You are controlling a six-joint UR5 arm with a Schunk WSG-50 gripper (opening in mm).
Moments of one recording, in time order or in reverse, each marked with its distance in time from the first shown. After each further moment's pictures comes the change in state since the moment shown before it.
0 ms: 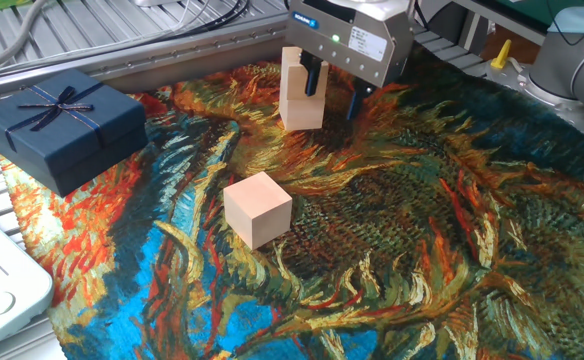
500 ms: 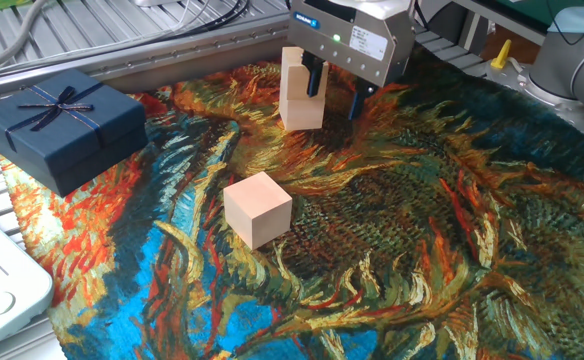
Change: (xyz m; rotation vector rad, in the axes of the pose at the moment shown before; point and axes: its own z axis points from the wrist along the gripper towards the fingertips) arm -0.003 0.000 0.000 -0.001 -0.011 -0.005
